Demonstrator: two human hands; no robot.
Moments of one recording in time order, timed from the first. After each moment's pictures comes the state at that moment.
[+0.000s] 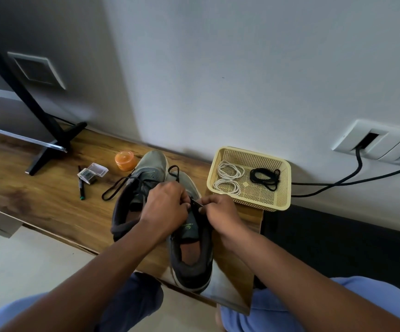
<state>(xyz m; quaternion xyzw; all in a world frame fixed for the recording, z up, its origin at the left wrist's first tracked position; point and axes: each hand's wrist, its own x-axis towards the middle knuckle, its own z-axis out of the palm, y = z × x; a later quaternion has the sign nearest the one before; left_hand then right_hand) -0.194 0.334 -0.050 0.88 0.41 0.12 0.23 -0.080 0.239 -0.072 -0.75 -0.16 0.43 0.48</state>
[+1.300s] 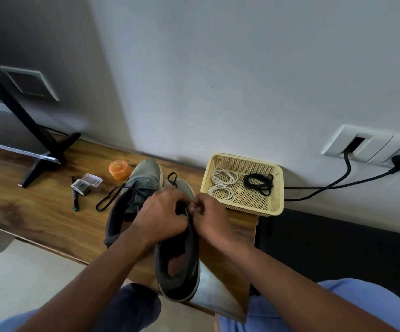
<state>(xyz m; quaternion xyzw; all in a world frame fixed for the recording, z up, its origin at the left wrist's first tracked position) -0.195 0.341 -0.040 0.91 0.32 0.06 0.27 -0.074 0.247 -0.089 -0.80 -0.39 0.23 0.39</state>
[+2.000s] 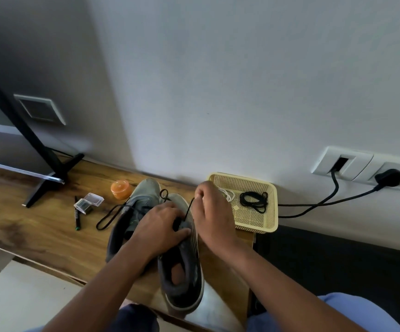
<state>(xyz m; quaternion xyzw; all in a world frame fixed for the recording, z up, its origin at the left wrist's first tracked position) -0.192 0.350 -0.036 0.94 0.30 0.01 0.18 -0.062 0.251 -0.043 -0.73 -0.49 -0.03 0.47</state>
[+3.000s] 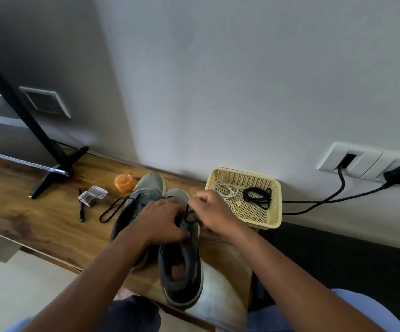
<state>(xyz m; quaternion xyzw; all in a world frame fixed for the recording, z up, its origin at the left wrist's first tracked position) -0.189 0.359 -0.027 0.94 0.28 -0.10 0.16 -0.051 0.256 -0.034 -0.71 -0.42 0.35 0.45</state>
